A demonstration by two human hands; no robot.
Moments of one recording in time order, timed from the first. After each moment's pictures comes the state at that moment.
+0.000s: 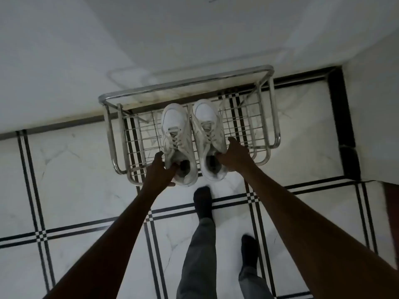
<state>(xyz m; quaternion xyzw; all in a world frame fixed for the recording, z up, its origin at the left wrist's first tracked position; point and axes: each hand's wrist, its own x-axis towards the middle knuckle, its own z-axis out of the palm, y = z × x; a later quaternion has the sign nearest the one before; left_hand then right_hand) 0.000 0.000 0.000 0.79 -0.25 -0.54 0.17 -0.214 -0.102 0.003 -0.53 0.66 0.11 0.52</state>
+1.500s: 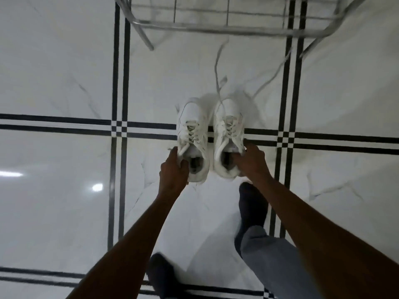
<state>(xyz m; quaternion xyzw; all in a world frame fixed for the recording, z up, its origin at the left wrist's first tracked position) -0.160 0.357 -0.296 0.85 -0.19 -0.44 0.20 -0.327 0.231 -0.286 -0.54 0.66 0.09 0.51</state>
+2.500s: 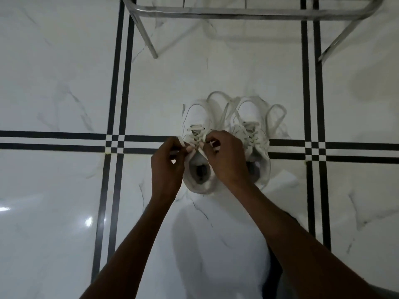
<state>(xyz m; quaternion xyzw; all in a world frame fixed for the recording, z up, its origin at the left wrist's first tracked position) -0.112 0.351 -0.380 0.79 -0.36 -0.27 0.42 -0.231 0.262 -0.380 -0.72 0.54 -0.17 0.41</state>
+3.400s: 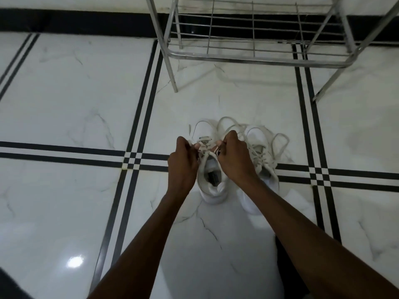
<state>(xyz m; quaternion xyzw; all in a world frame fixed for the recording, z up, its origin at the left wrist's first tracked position) -0.092 0.330 -0.390 0.79 -0.38 -0.23 0.42 -0.210 0.240 -0.368 -0.77 0.52 -0.16 0.33</state>
